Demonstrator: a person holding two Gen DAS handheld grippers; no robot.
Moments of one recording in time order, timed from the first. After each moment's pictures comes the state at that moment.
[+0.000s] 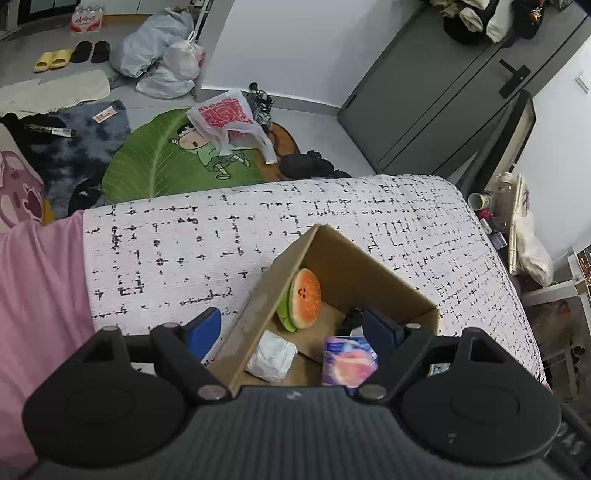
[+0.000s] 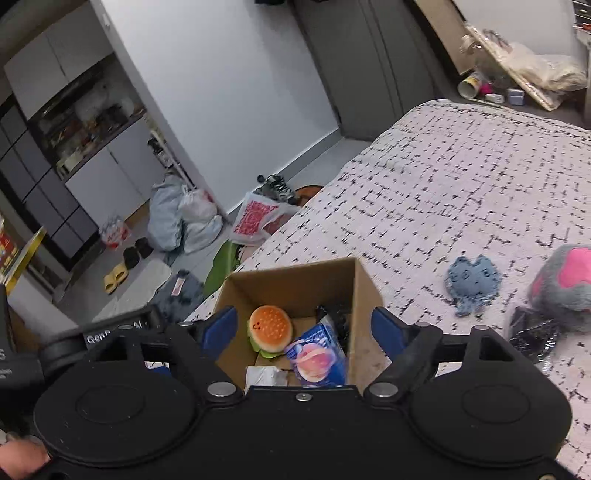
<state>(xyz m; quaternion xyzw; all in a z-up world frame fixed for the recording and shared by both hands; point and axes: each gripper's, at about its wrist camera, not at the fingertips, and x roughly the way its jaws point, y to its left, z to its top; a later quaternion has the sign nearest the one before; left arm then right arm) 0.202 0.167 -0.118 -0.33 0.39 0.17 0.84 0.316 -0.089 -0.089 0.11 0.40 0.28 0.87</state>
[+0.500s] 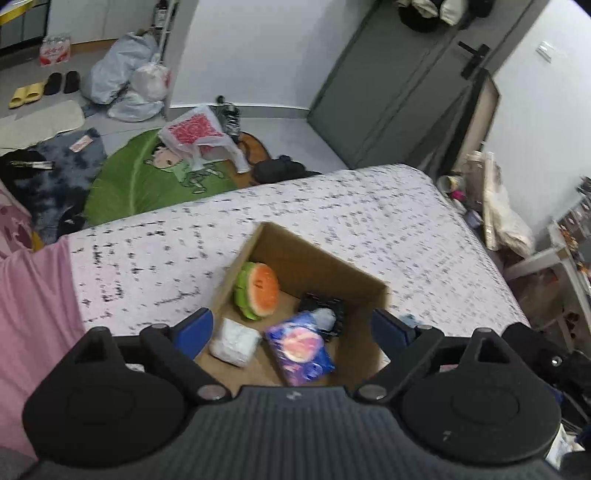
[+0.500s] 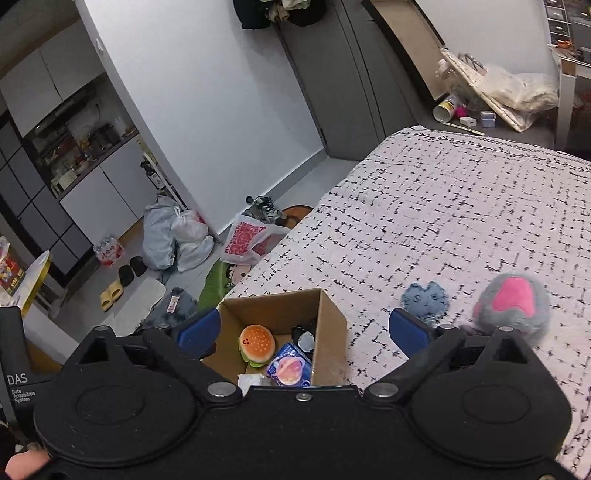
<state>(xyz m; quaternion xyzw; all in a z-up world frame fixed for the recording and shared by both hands) 0.196 0.126 -0.078 -0.29 0.38 0.13 0.87 0.310 -0.141 -0.040 0.12 0.38 0.26 0.88</state>
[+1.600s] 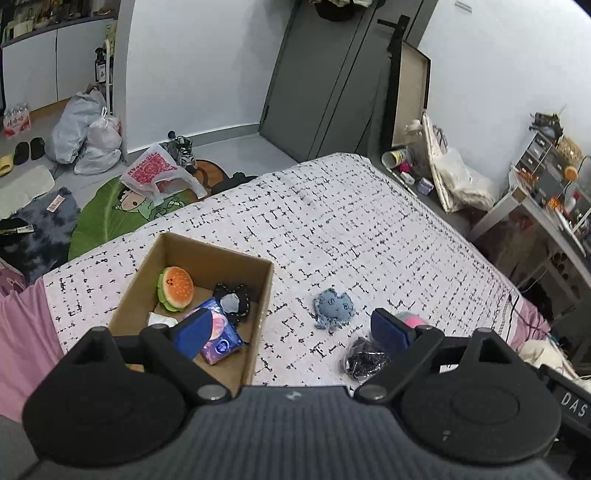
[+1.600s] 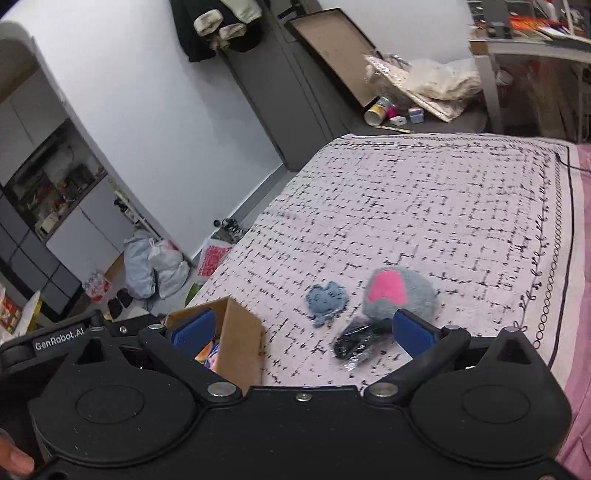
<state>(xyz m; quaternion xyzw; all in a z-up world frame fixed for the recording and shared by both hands) 0.201 -0.006 -0.019 -0.18 0.38 0.10 0.90 0.308 -0.281 -0.051 0.18 0.38 0.21 0.88</state>
